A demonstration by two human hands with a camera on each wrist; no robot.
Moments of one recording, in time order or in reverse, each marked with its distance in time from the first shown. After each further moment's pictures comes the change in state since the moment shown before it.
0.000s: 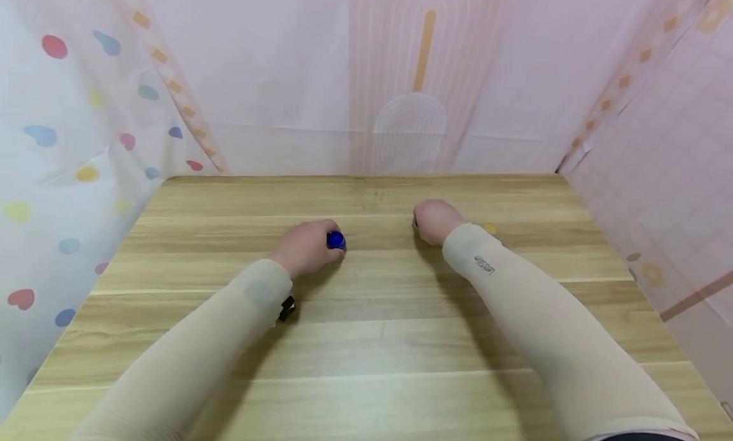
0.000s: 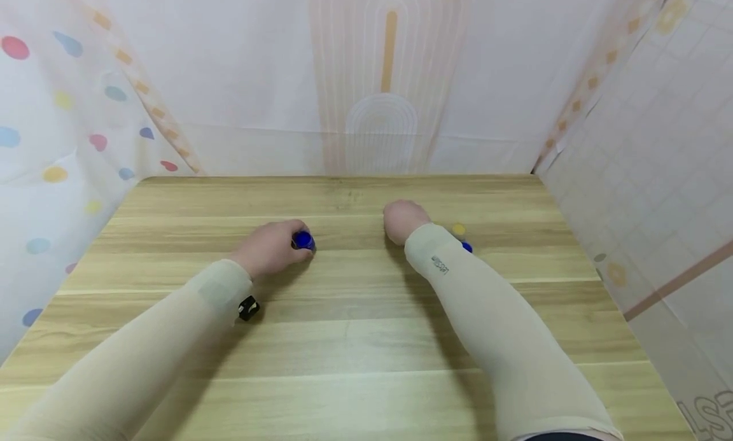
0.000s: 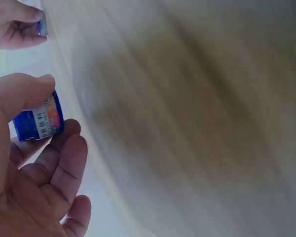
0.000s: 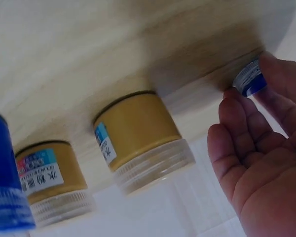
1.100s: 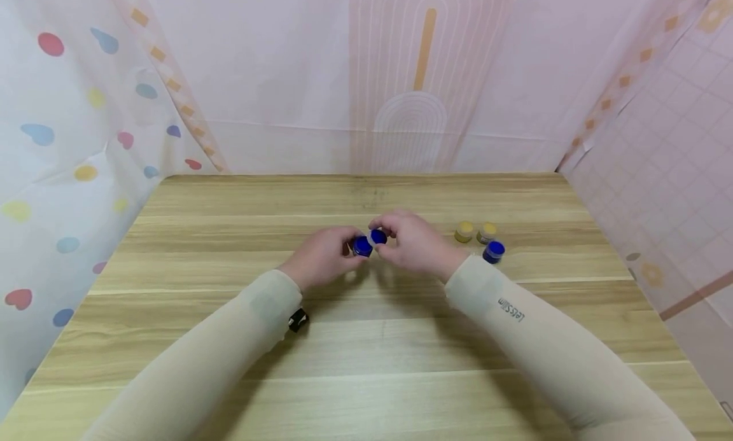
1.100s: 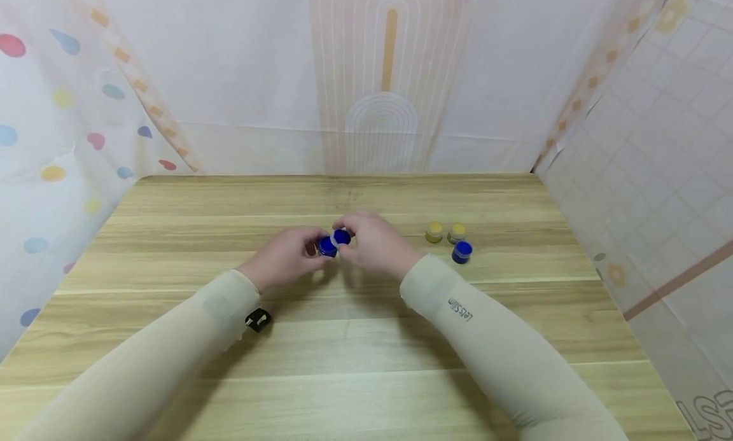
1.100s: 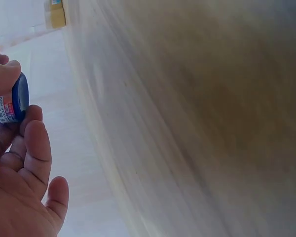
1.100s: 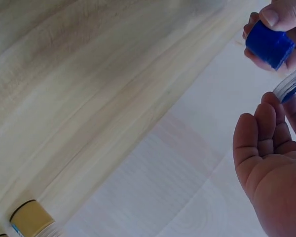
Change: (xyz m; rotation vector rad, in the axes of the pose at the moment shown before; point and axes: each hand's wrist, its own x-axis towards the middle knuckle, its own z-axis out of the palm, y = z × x) left_hand -0.010 0.037 0.010 -0.249 0.056 0.205; right_hand -0.059 -0.058 -0.016 0.536 0.178 -0.282
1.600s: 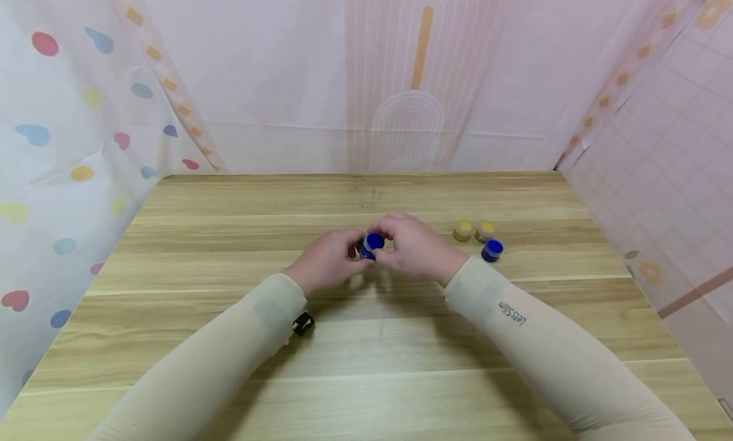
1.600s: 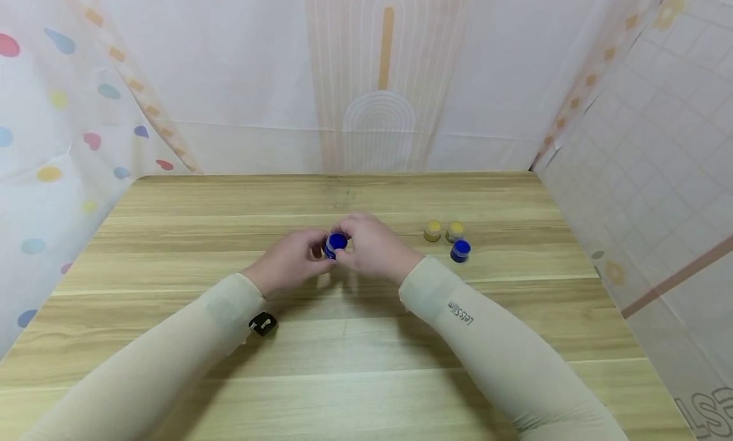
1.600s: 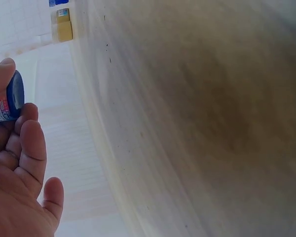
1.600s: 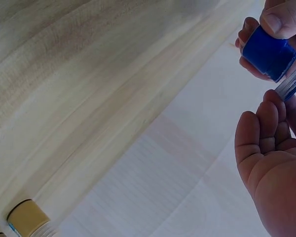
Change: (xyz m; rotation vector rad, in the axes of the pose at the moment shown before) left_hand 0.000 0.008 0.009 -0.052 0.011 0.048; right_hand -0.007 -0.002 0.003 -0.042 0.026 -0.089
